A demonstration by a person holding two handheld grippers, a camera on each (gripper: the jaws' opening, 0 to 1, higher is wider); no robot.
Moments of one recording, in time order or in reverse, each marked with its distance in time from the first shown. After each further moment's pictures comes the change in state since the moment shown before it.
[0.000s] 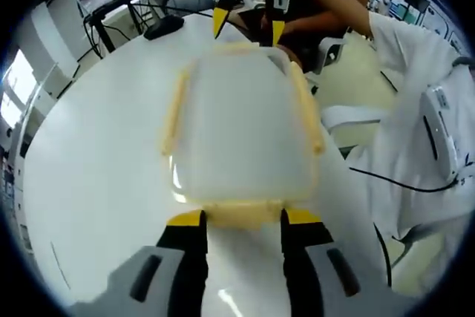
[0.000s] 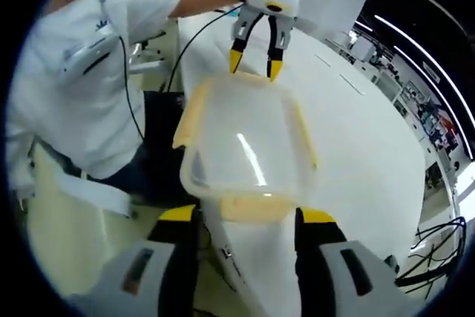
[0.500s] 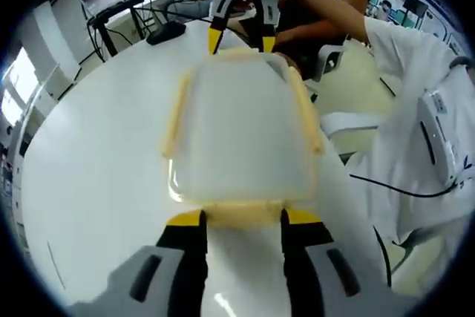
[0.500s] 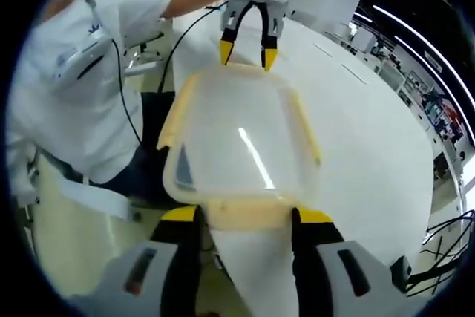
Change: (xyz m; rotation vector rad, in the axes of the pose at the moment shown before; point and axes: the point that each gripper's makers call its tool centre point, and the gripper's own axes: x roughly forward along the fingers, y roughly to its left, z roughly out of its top) left arm 0.000 -0.003 0.002 -0.008 -0.048 -0.003; right arm 0.014 -0.006 -0.002 0.038 0.008 0.021
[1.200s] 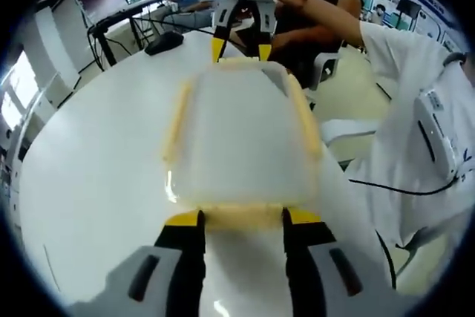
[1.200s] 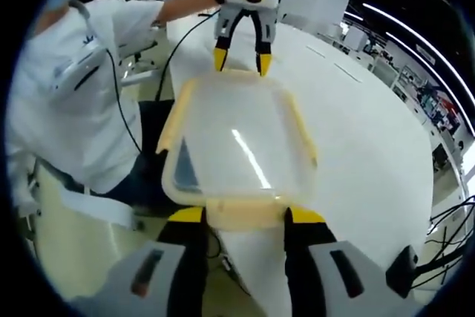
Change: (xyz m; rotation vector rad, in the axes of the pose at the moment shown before) left arm 0.000 0.000 0.005 -0.008 -0.106 -0.001; right arm -0.004 0.001 -0.002 0.048 -0.033 -0.012
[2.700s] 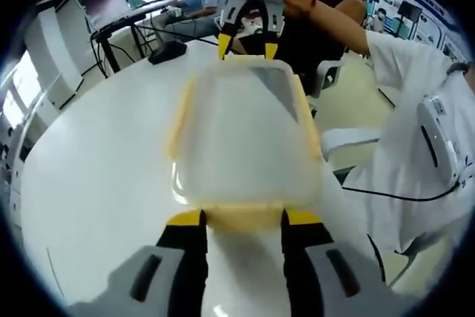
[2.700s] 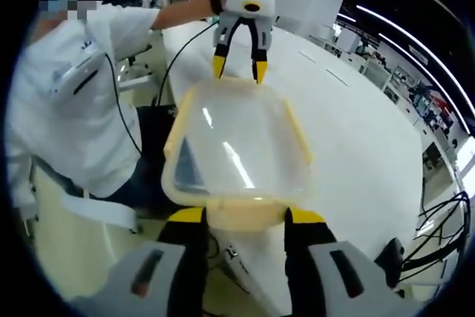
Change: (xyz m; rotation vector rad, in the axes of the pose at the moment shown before) left arm -0.006 -0.001 0.016 0.015 0.003 0.002; right arm -0.027 0.003 0.010 0.010 -0.014 -0.051
